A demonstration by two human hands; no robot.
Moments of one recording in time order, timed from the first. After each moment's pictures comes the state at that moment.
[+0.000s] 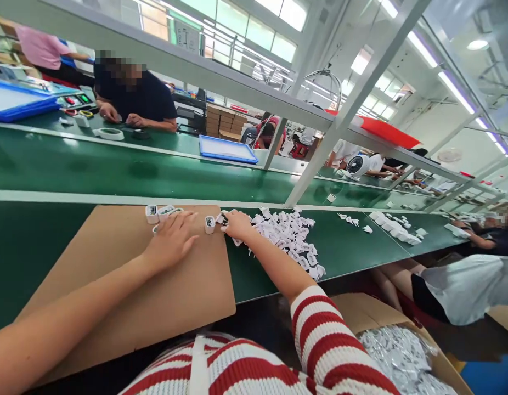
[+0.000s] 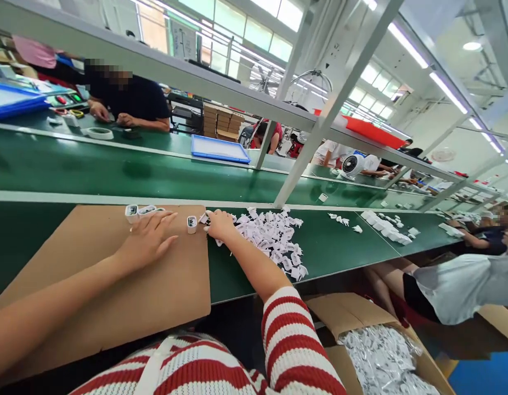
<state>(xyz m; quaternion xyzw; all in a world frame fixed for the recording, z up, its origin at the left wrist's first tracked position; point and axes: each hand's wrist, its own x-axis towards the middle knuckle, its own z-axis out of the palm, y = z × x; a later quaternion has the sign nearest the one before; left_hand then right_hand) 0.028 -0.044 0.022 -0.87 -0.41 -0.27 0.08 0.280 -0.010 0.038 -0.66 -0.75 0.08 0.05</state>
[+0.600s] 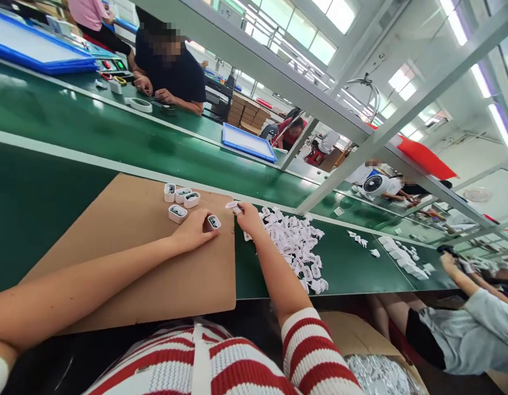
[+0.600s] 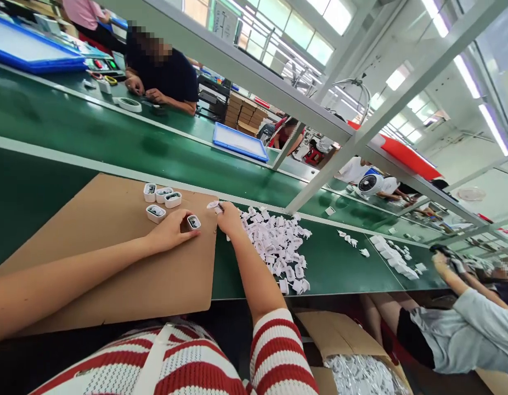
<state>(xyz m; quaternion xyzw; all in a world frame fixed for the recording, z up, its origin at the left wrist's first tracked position) 0.050 -0.040 0.000 -0.77 -0.49 -0.31 -0.26 0.265 -0.013 0.033 -0.61 -0.74 0.17 0.21</state>
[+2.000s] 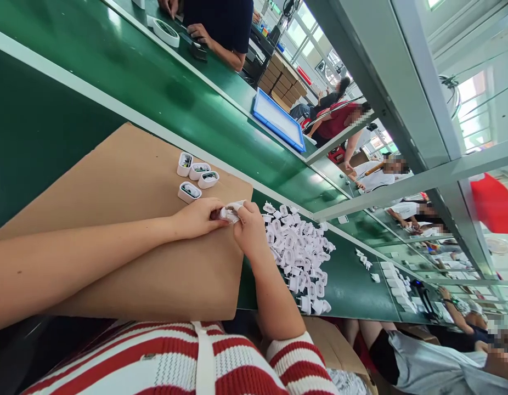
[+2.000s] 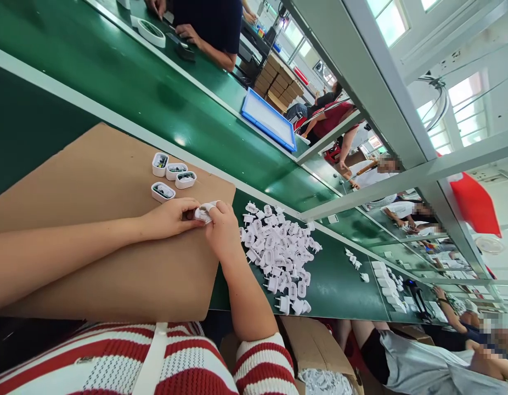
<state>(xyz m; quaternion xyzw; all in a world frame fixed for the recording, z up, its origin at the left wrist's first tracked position) 0.035 -0.035 -0.014 -0.74 -0.42 -0.33 -0.40 0.221 -0.059 0.038 -0.50 -0.84 0.08 0.19</state>
